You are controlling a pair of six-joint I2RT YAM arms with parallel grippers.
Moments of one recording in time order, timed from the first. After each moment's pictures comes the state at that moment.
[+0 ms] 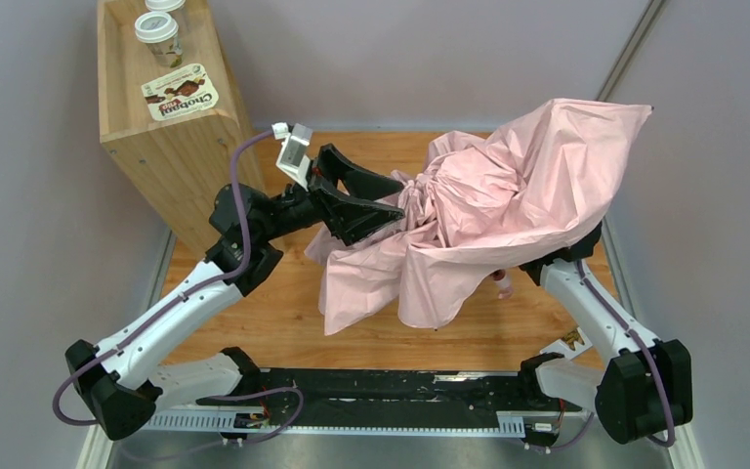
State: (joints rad) left arm -0.73 1.08 1.09 0.48 0.64 -0.72; right arm 0.28 1.15 0.82 1.31 -1.19 1.33
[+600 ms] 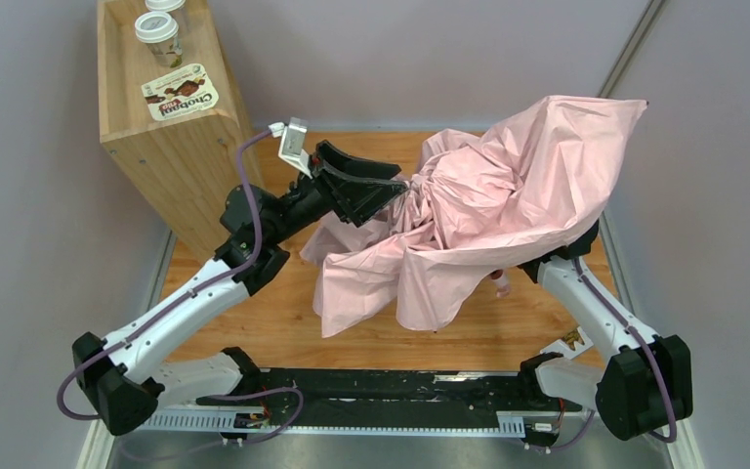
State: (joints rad) left arm -0.75 1.08 1.05 0.49 0.35 -0.75; right arm 0.31 1.17 0.85 1.32 -1.20 1.34
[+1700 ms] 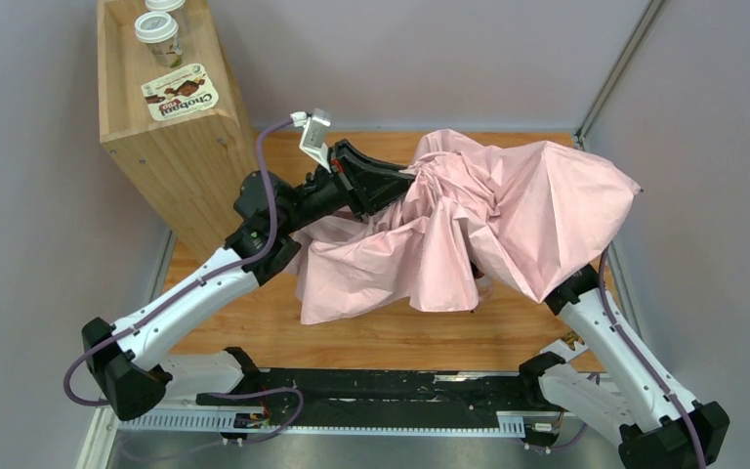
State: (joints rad) left arm -0.80 1.21 1.17 0.52 0.46 -0.74; right arm 0.41 0.91 0.87 0.35 -1.13 0.53
